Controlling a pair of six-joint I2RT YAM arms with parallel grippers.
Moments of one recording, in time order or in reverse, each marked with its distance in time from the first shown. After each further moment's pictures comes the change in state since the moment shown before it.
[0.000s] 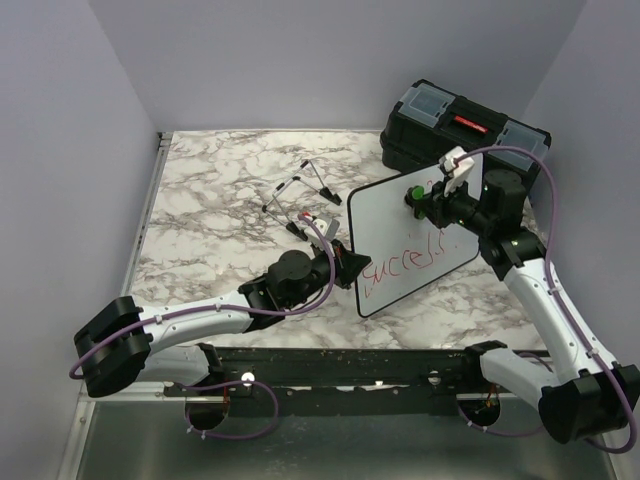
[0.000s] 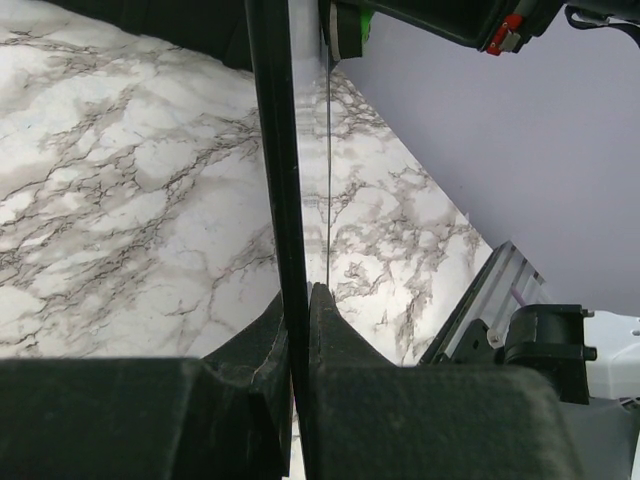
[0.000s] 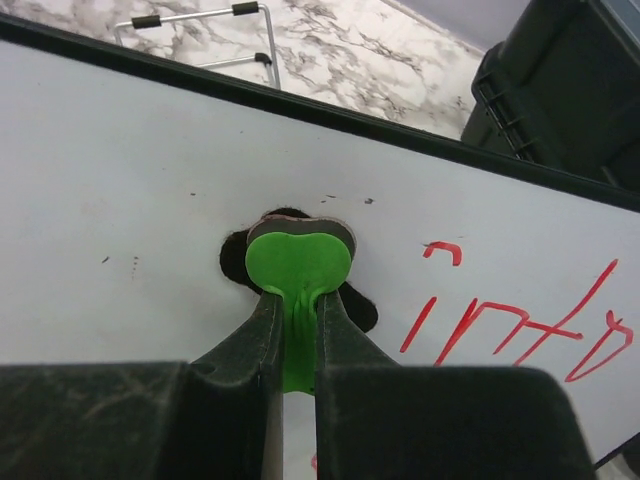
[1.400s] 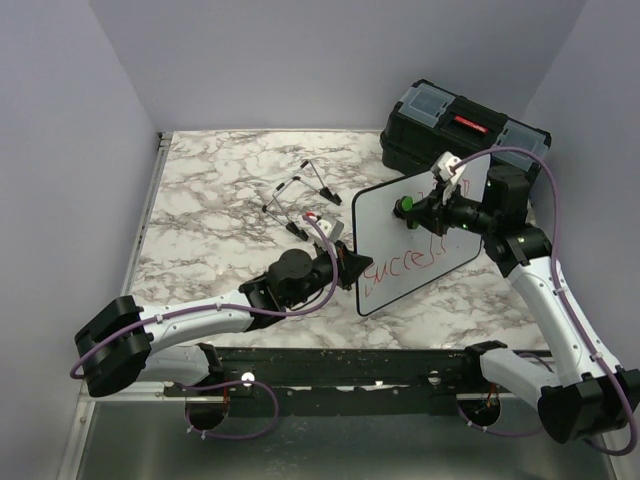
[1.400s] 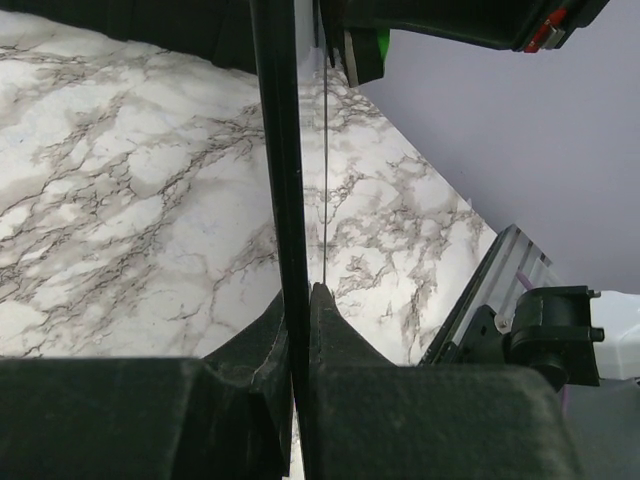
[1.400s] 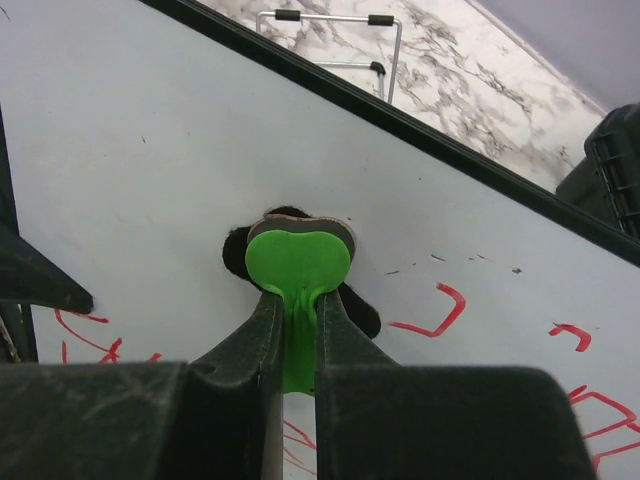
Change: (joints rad) left arm 0.003 0.006 0.011 -0.002 0.037 0.053; right arm -0.010 -0.006 0.063 -0.137 -0.265 -0.137
